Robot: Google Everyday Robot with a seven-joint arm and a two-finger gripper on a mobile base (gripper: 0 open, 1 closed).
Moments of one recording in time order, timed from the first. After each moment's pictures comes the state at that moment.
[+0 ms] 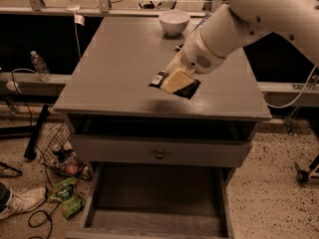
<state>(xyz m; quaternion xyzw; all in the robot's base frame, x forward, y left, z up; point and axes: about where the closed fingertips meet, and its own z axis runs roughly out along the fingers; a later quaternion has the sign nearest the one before) 0.571 -0.029 0.899 -0.60 0.73 0.15 0.29</state>
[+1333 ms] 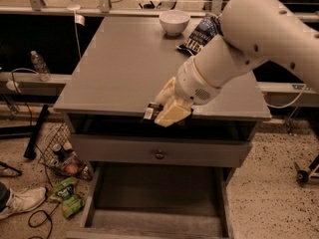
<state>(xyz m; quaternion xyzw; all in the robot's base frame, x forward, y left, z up) 0.498 -0.011 0.861 -0.68 0.67 0.19 0.25</state>
